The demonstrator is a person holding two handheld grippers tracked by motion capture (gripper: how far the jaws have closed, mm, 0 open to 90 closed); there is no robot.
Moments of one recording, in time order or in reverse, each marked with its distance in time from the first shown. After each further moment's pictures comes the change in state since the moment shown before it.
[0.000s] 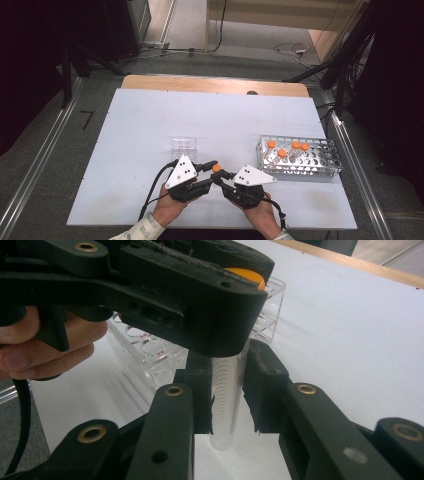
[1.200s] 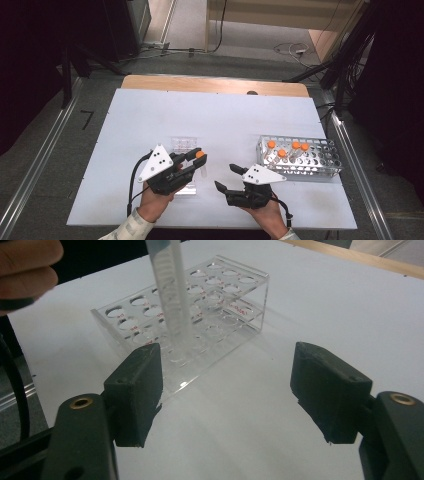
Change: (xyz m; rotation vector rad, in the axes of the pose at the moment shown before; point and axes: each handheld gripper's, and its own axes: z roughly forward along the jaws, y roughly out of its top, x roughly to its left) left arm 0.021 0.027 -0.045 -0.114 0.094 -0.064; right arm -0.012 -0.005 -0.014 0.008 -0.001 0.051
